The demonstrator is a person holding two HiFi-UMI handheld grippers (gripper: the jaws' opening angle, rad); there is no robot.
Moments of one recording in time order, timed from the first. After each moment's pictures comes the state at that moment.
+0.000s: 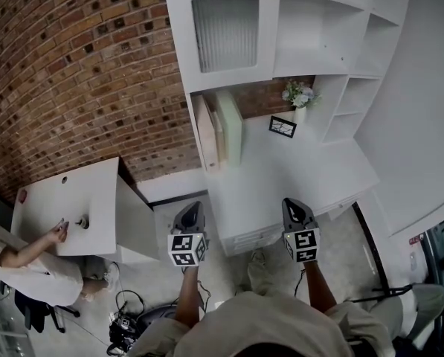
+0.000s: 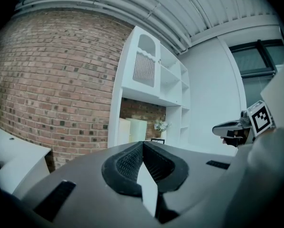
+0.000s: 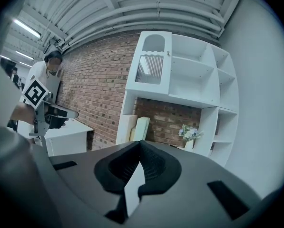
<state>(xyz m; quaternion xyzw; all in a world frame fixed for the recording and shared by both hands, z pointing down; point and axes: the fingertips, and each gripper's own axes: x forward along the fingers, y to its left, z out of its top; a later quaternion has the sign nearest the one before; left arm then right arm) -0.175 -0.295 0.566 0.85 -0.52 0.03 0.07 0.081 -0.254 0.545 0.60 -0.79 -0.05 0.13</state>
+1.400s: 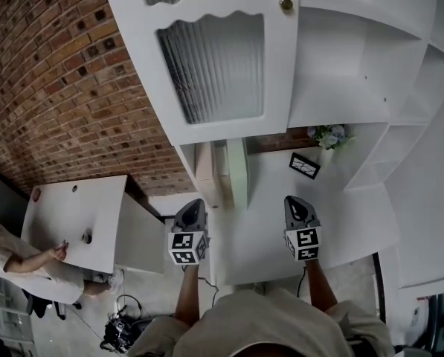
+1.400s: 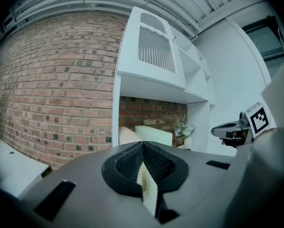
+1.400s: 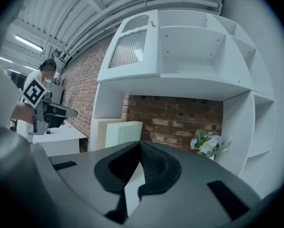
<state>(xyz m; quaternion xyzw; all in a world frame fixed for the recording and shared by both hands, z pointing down) -0.115 -0.512 0.535 0.81 -0.59 0.05 0.05 0.146 -0.519 0.538 0.54 -0.84 -0.03 0.10</state>
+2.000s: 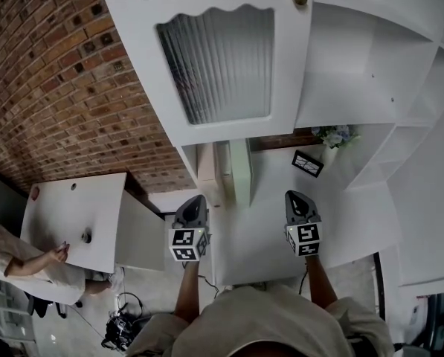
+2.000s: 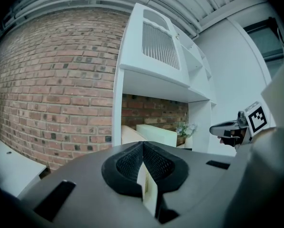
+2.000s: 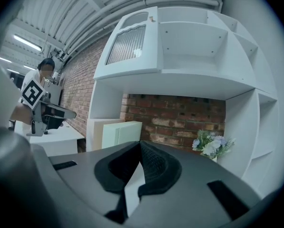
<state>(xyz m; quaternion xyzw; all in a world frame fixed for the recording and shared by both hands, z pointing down) -0.125 -0.534 0.542 0.81 -0.58 0.06 0.06 0.133 -0.543 0.540 0.54 -0.84 -0.03 0.10</state>
